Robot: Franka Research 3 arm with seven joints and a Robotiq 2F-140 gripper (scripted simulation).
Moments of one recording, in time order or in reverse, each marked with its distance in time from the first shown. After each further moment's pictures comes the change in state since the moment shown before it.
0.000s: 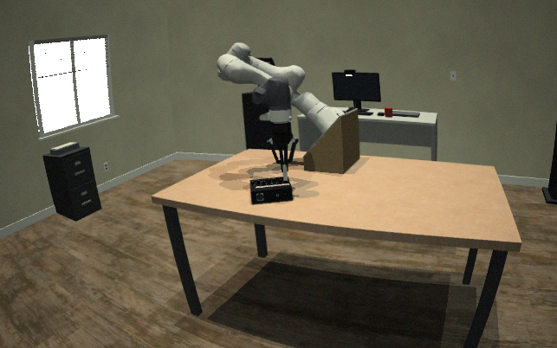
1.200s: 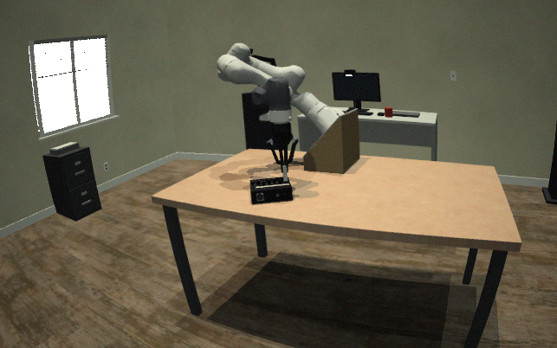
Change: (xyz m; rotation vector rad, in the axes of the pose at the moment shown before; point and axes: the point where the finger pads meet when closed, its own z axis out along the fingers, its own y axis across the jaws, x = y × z) arm -0.005 0.000 0.001 -0.003 0.000 0.005
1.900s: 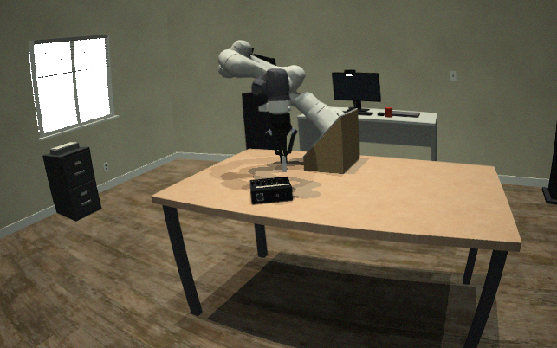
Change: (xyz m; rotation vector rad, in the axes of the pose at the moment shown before) arm -0.003 -0.001 -0.039 0.002 -0.008 0.013
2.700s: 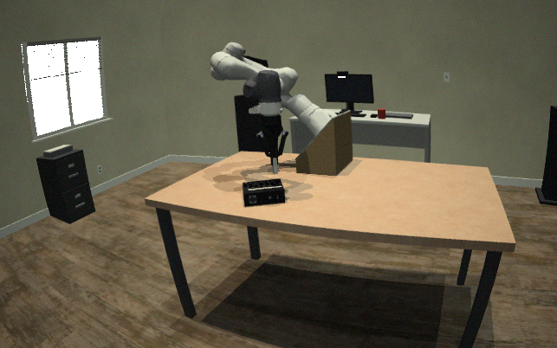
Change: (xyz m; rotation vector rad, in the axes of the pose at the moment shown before) arm 0.003 -0.006 -0.001 0.006 0.001 -0.136
